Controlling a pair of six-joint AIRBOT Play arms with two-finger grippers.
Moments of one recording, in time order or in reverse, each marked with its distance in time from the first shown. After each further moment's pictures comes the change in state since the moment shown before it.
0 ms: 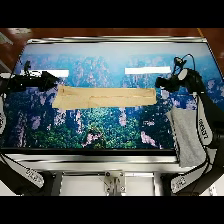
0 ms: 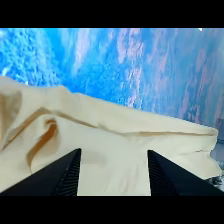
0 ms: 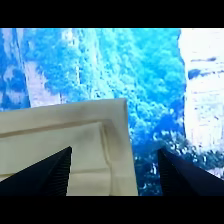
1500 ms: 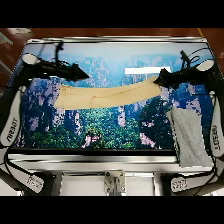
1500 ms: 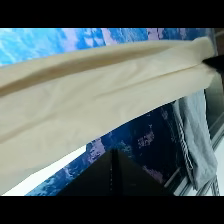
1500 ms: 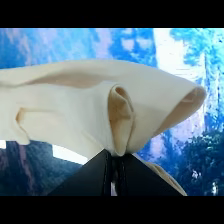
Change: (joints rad) left arm -0.428 0.134 0.046 -0.011 -0.052 0.045; right arm -0.069 0.170 0.008 0.445 0.325 -0.163
